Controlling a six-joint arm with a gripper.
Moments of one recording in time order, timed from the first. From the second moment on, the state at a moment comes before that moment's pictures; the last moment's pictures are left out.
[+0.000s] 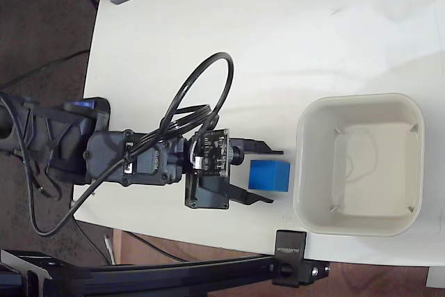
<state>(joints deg) 13.1 87.1 118.4 21.2 -8.4 -2.5</state>
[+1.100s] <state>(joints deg) 8.2 95.6 101.3 45.6 -3.3 0.1</state>
